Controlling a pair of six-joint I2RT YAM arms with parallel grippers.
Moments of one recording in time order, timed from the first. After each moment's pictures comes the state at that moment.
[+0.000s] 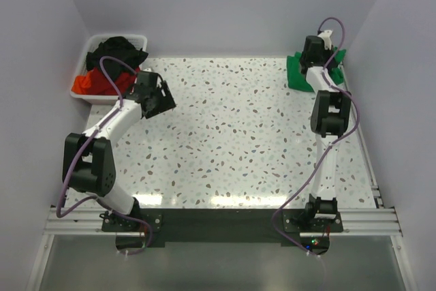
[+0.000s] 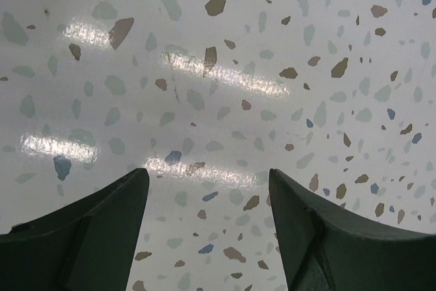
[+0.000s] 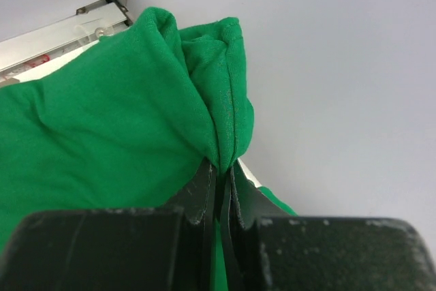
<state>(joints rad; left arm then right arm) -0.19 1.59 1.14 -0.42 -0.08 -0.56 -0.05 2.52 2.14 -0.02 0.95 -0.24</state>
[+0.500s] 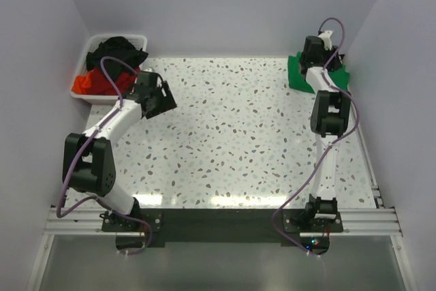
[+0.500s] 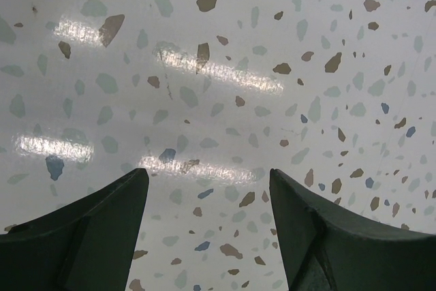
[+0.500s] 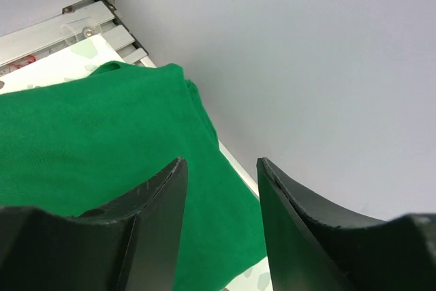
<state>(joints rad) -0.19 1.59 1.14 -0.43 -0.05 -0.56 -0.05 2.53 2.14 0.00 0.99 -0.25</state>
